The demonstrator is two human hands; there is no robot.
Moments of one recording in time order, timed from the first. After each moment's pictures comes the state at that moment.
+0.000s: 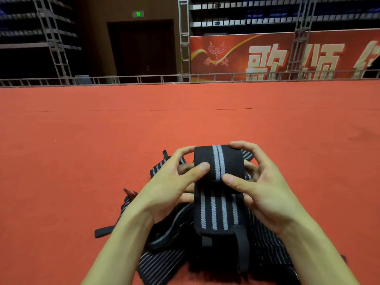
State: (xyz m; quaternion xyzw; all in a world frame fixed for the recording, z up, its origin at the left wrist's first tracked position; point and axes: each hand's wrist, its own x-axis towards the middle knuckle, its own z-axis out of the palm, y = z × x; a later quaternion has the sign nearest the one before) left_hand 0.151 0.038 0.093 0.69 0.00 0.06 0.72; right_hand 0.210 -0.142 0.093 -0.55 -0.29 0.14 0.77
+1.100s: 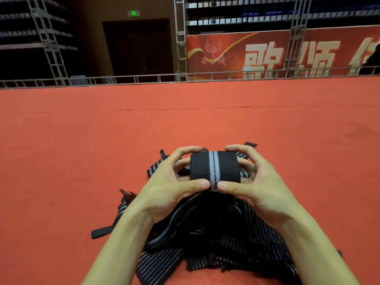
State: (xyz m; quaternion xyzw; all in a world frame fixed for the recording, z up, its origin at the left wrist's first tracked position) left_hand 0.156 0.038 0.085 0.65 -0.06 0.10 0.75; right_hand 0.221 -0.148 0.085 -0.58 -0.31 0.14 0.74
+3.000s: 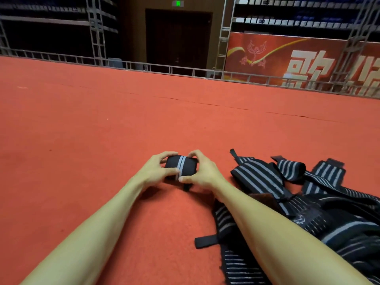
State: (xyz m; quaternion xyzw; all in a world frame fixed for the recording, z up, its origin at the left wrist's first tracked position) left_hand 0.161 0.395 -0.027 0.84 0.11 0.19 0.50; right_hand 0.257 0.235 -0.011 -0.85 -0.38 0.07 0.36
